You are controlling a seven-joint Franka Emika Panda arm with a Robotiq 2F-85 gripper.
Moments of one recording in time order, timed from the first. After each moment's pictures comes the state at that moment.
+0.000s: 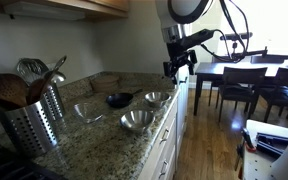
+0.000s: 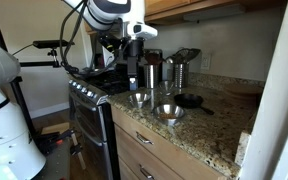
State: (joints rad) arm -0.16 -0.31 0.07 -2.50 -0.25 2.08 0.52
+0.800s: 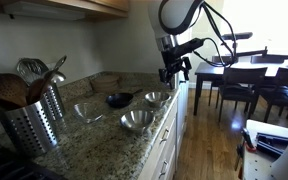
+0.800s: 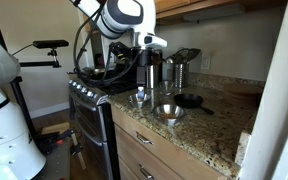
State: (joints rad) arm -0.16 -0.17 0.05 -2.42 -0.25 2.10 0.53
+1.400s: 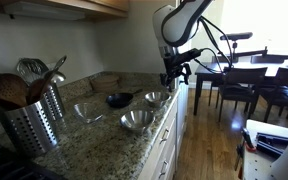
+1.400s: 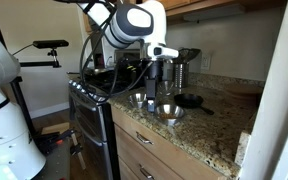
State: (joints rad) arm -0.16 -0.05 -0.05 -2.40 -0.29 2.23 0.61
